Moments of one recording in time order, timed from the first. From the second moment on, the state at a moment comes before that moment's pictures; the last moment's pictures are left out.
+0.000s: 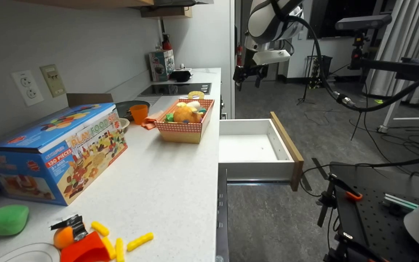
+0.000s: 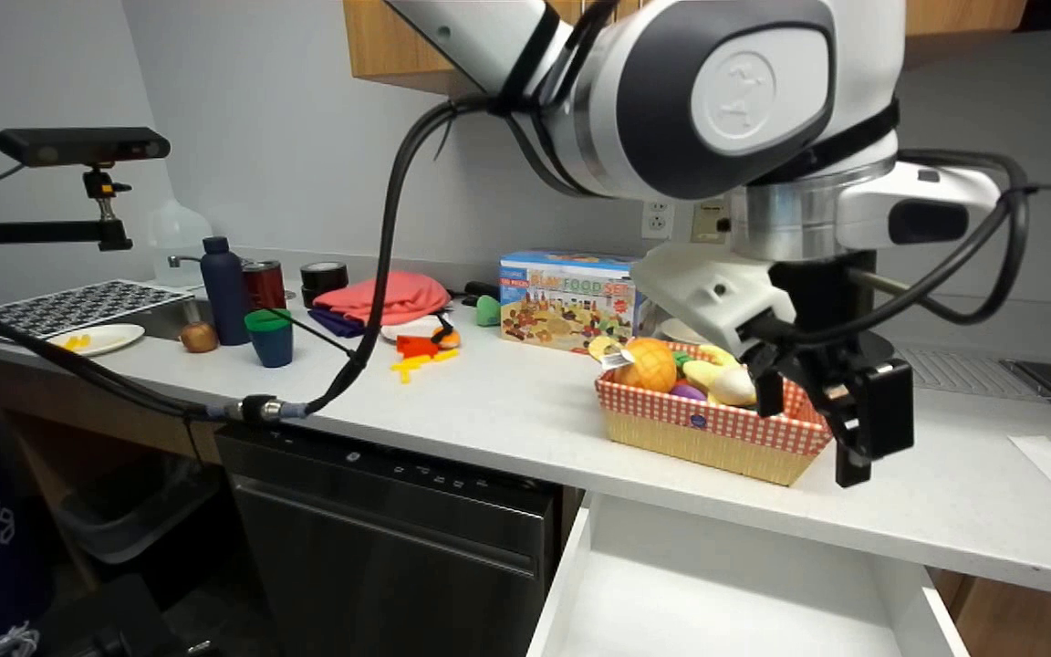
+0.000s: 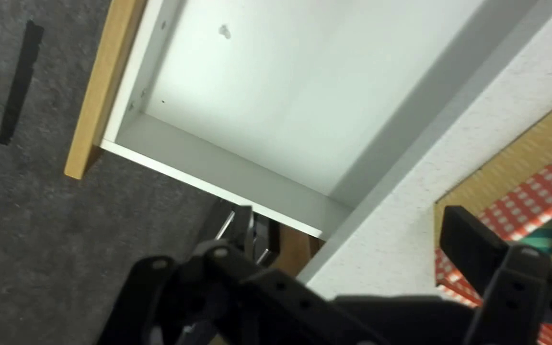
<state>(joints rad) -0.24 0.18 -0.31 -2.03 0.02 2.45 0.16</state>
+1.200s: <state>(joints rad) -0.24 0.22 -0.17 -1.89 0.07 2.43 -0.26</state>
